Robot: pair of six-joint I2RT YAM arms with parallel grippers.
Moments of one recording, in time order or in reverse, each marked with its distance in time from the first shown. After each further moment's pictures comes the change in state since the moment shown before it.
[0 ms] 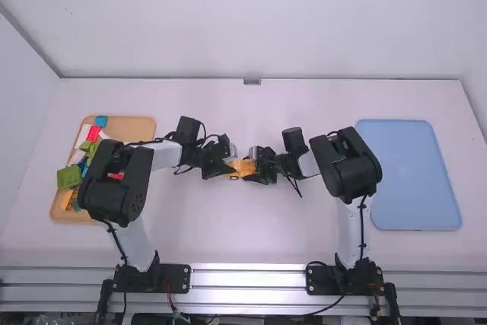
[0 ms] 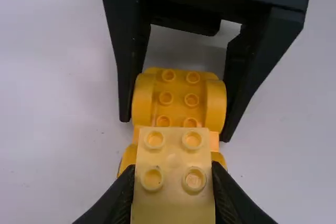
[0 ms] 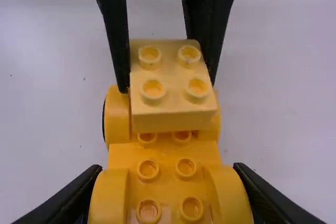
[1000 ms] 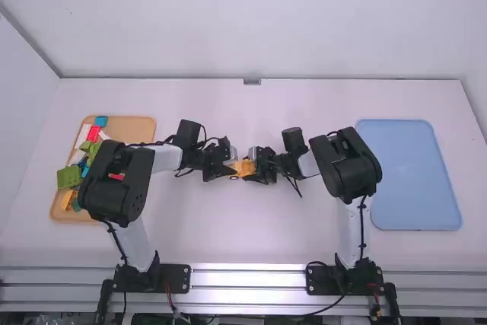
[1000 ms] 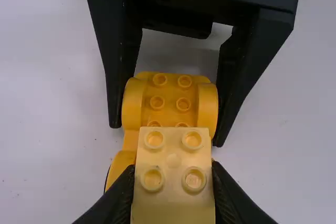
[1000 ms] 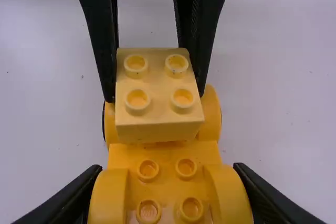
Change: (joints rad) left arm -0.006 0.000 -0.042 0.085 0.013 0.000; right arm 0.003 0.000 0.000 0.002 0.003 -0.015
